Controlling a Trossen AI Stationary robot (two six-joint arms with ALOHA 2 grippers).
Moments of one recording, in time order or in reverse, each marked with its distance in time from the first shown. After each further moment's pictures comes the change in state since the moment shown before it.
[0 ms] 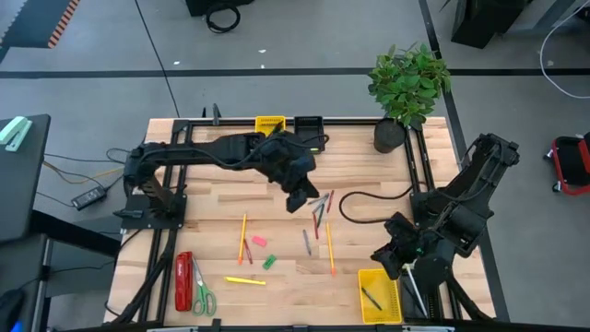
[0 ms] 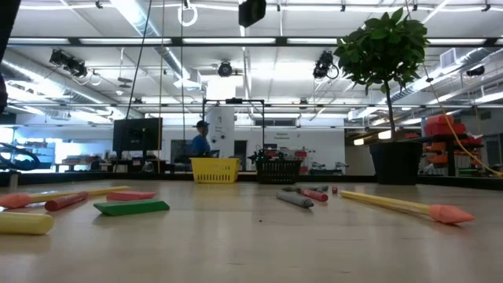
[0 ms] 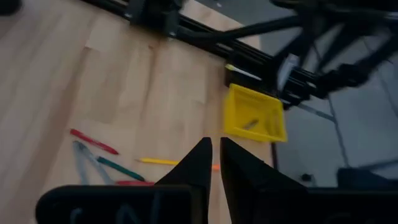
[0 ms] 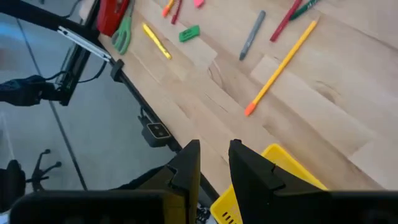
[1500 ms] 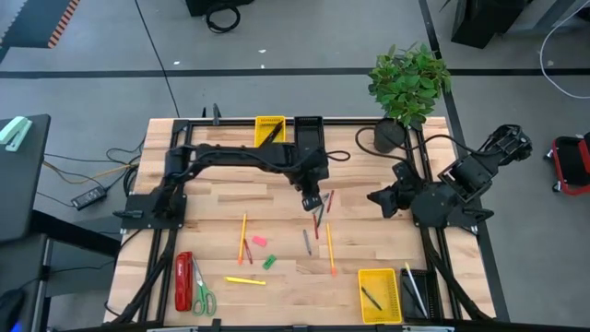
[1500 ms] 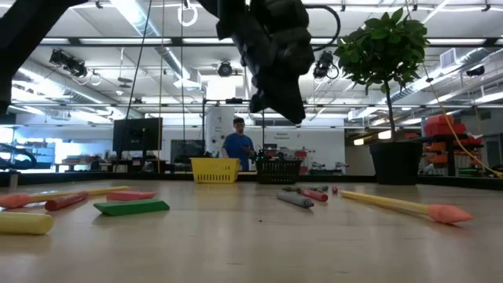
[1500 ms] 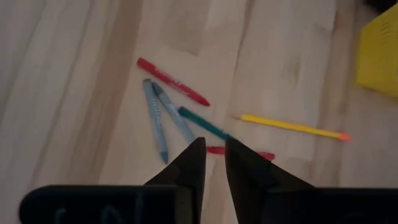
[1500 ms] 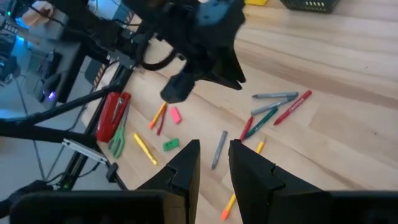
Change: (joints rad) left arm 0.085 0.327 -0.001 -0.063 -0.052 0.149; right arm -0.293 -0.216 0.000 -0.122 0.150 -0.180
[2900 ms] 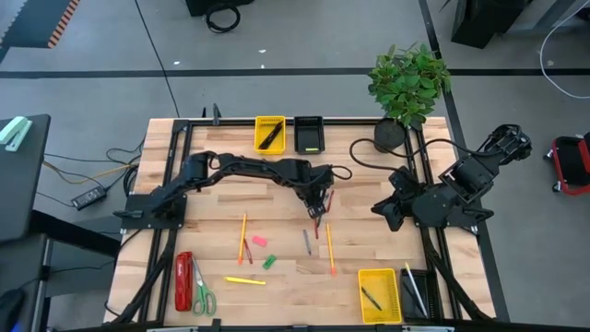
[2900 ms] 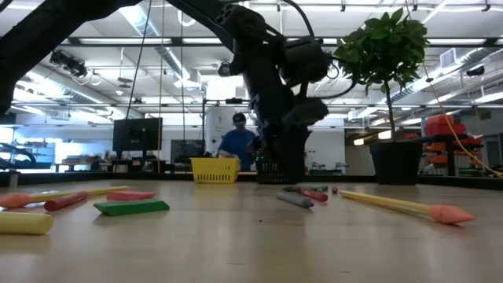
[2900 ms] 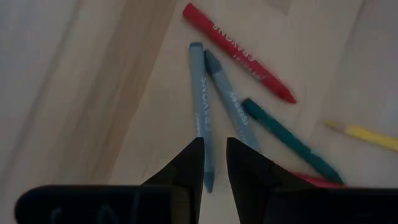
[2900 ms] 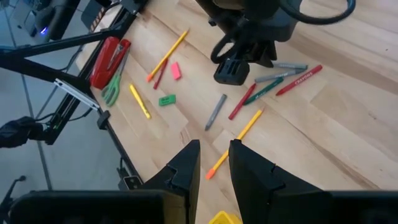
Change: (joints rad) left arm -0.032 0.192 0.001 0.052 -0.180 -0.096; right arm 0.018 0.000 0.000 -0.004 -0.161 -0.139
